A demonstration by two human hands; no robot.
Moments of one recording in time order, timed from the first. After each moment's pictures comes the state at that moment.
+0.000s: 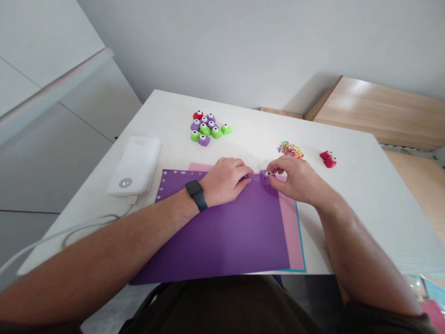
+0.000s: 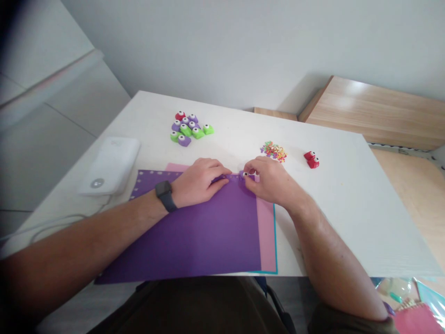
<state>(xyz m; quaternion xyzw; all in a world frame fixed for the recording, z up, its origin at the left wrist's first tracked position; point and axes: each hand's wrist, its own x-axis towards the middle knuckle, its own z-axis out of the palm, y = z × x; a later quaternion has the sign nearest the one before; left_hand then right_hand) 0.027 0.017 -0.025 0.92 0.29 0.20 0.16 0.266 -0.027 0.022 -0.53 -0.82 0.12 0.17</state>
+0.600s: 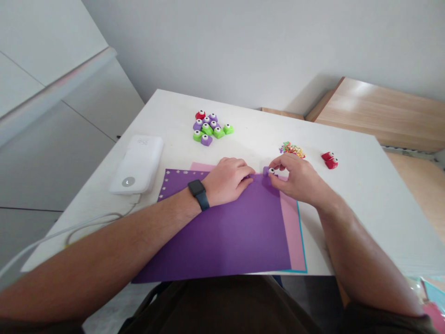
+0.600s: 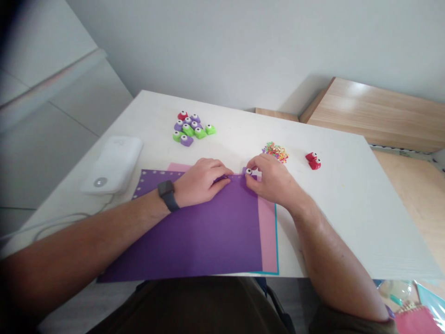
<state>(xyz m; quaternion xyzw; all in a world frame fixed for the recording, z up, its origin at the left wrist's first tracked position) 0.027 0.017 -0.024 0.92 0.29 0.20 0.16 0.268 -0.025 0.017 -0.53 -0.82 0.09 0.22</state>
